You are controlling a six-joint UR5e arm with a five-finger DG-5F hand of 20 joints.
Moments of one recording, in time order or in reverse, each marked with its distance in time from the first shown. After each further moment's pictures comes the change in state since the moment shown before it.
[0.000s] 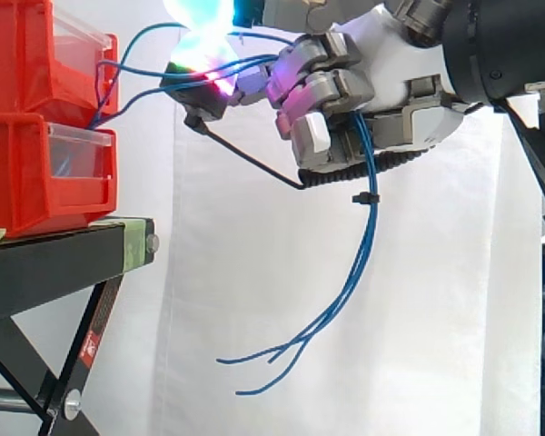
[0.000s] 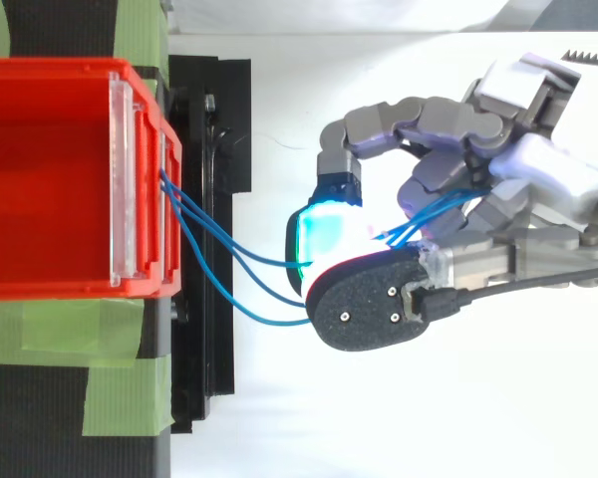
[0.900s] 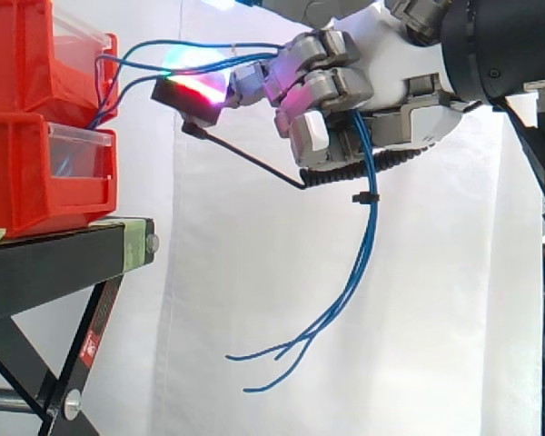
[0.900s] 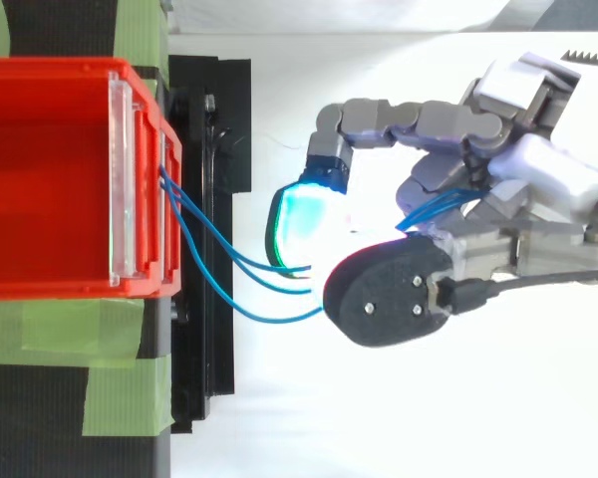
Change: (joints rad) arm 0.000 0.000 0.000 0.007 0.000 -0.009
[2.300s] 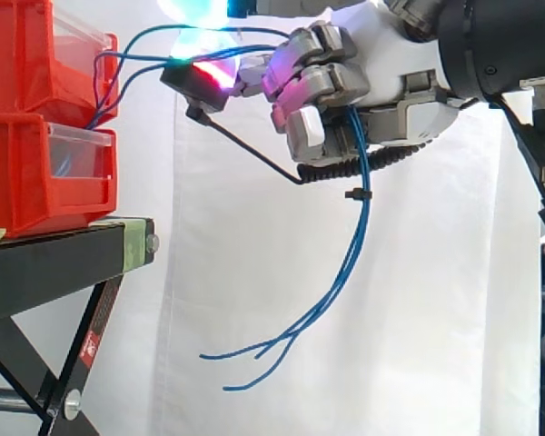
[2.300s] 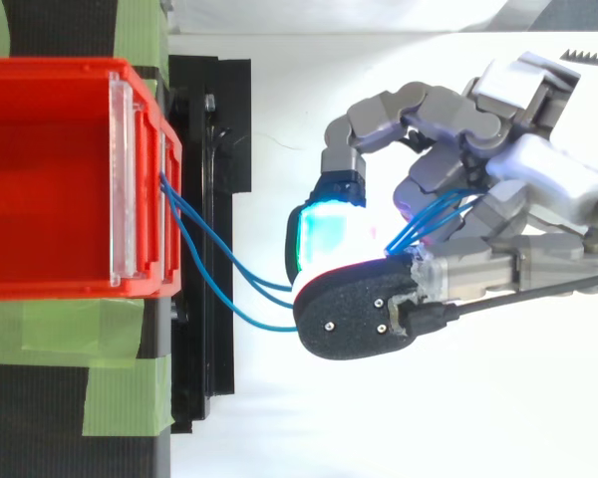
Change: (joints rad) arm 0.000 0.000 0.000 0.020 0.000 -0.017
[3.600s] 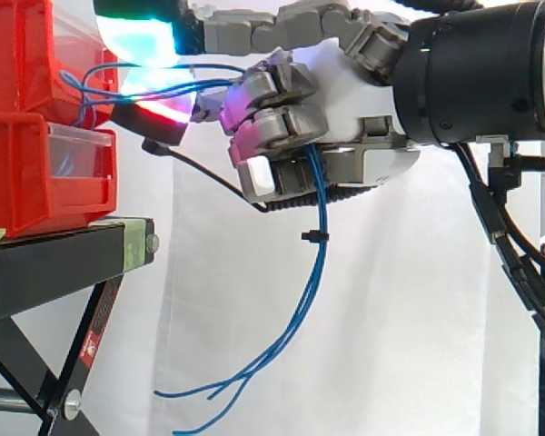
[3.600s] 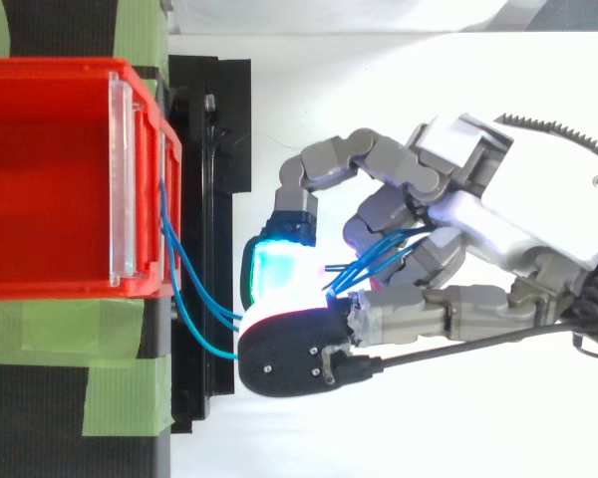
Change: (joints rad) arm 0.031 -0.079 0.000 0.179 0.057 -0.130
